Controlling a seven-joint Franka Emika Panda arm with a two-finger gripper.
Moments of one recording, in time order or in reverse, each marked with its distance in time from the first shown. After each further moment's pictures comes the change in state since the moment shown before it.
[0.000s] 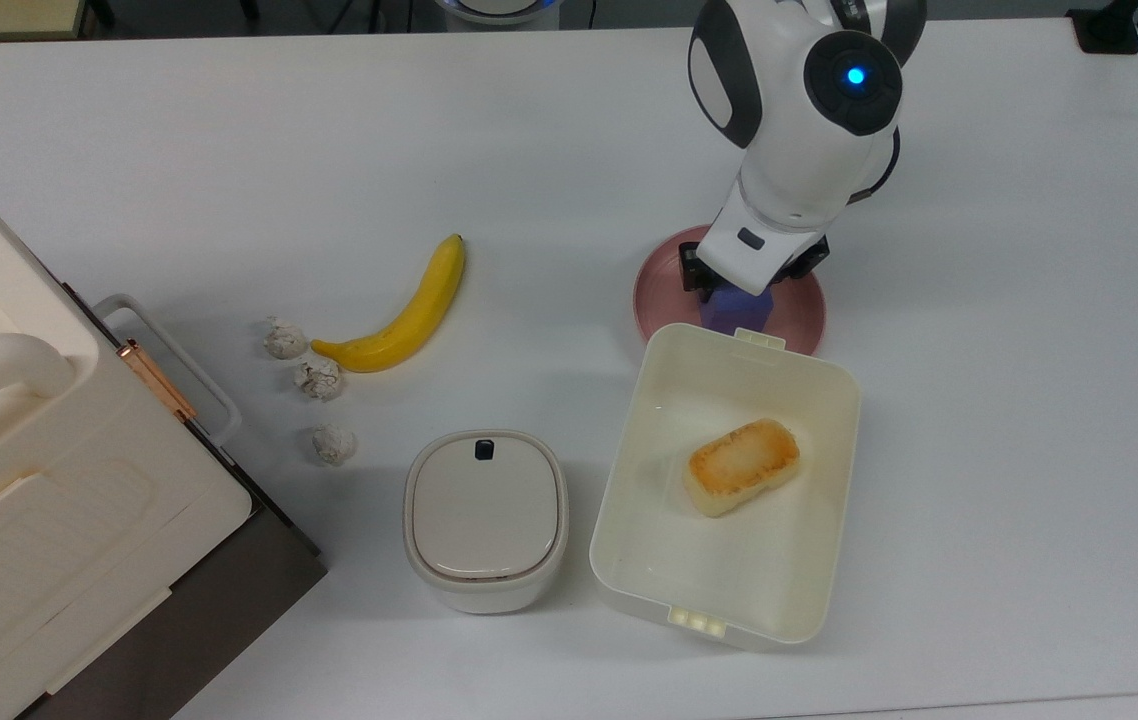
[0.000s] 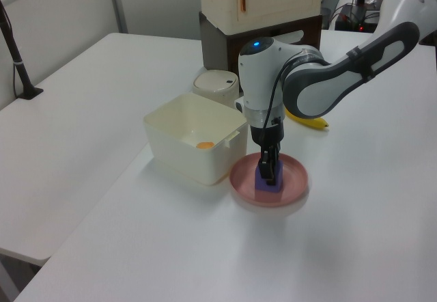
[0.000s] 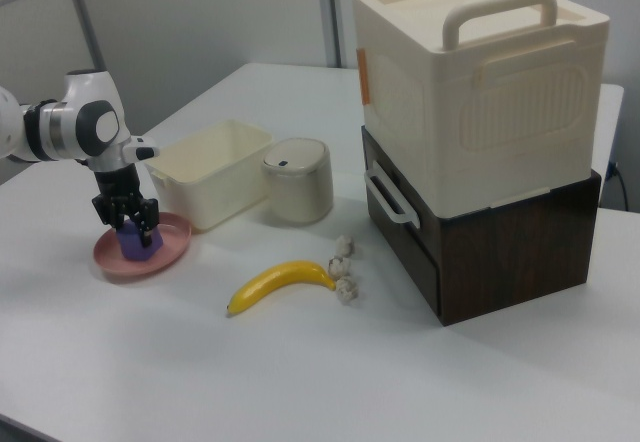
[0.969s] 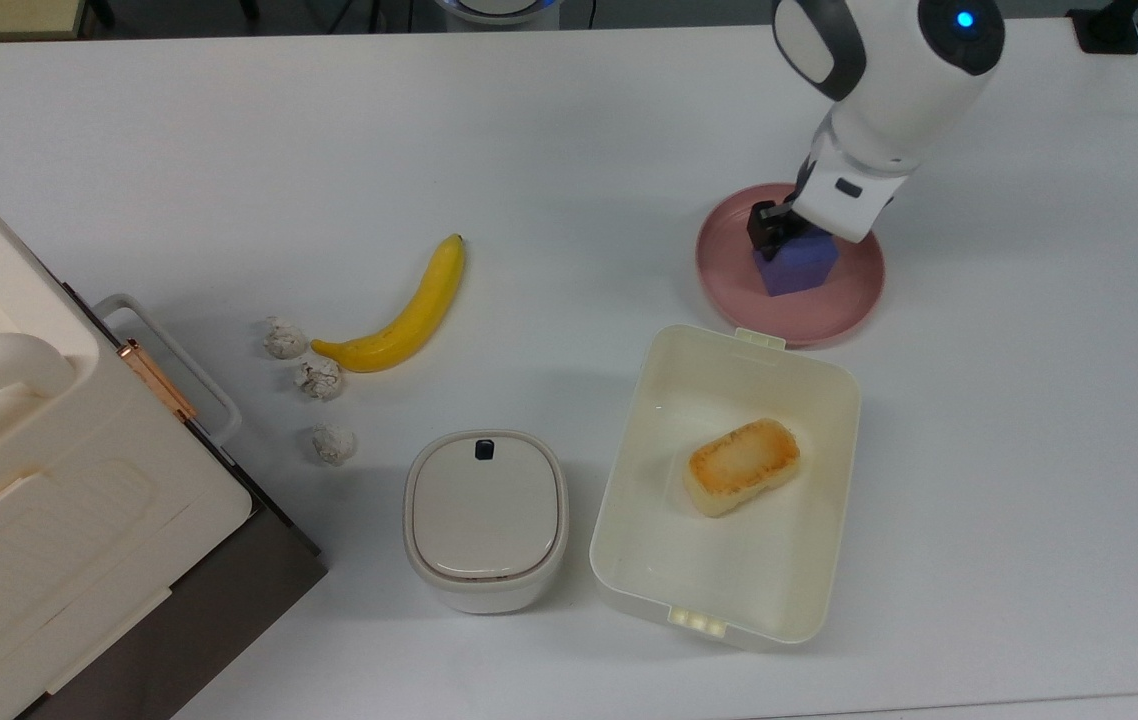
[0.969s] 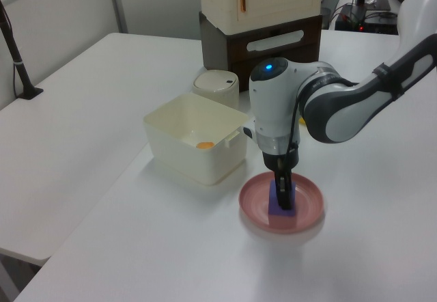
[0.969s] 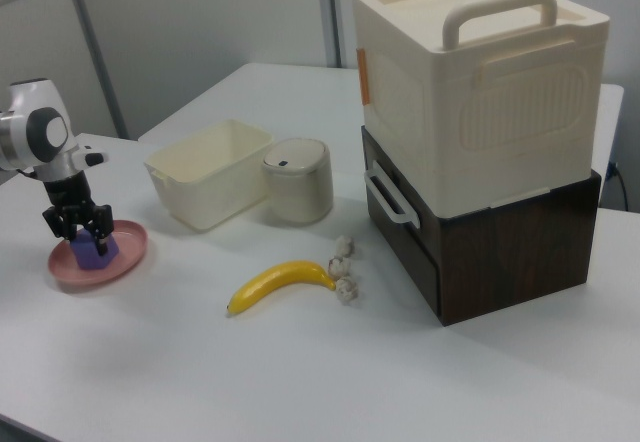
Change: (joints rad) arm 0.146 -0.034 0.000 -0.059 -0.034 -0.002 0.016
